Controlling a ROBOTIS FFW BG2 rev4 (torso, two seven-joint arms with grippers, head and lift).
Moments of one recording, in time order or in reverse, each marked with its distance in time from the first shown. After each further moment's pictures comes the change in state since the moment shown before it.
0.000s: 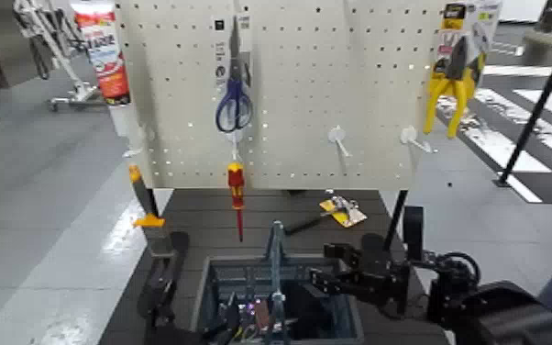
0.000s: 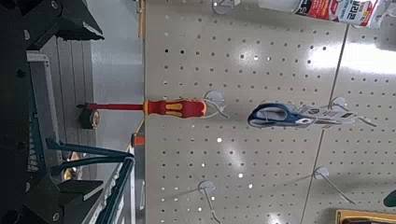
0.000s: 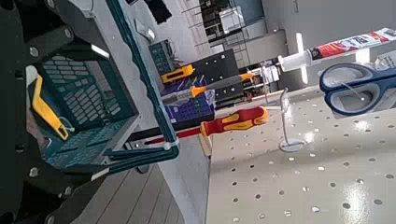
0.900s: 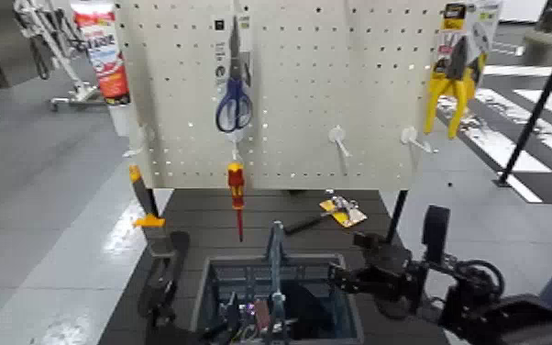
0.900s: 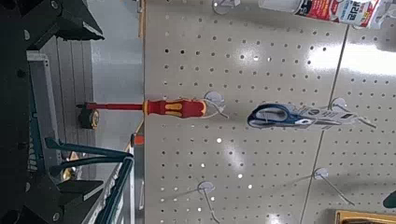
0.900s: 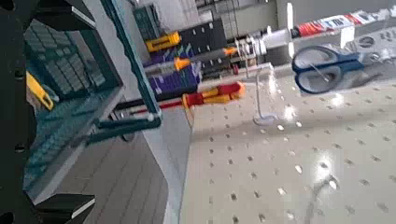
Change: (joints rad) left arm 0.000 0.000 -0.006 -0.001 0.004 0.002 0.002; right arm 0.101 -0.003 -0.081 -0.112 0.002 -0.061 -0.164
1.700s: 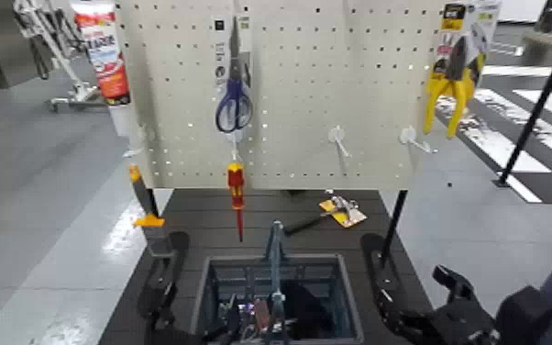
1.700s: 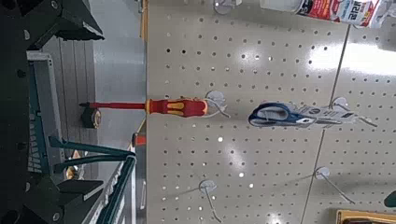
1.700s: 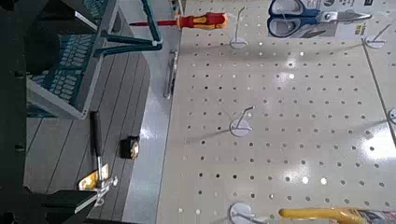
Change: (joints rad) left arm 0.011 0.000 0.004 -0.006 -0.003 0.000 0.001; right arm 0.512 0.056 -0.166 -0.416 0.207 -0.212 -0.487
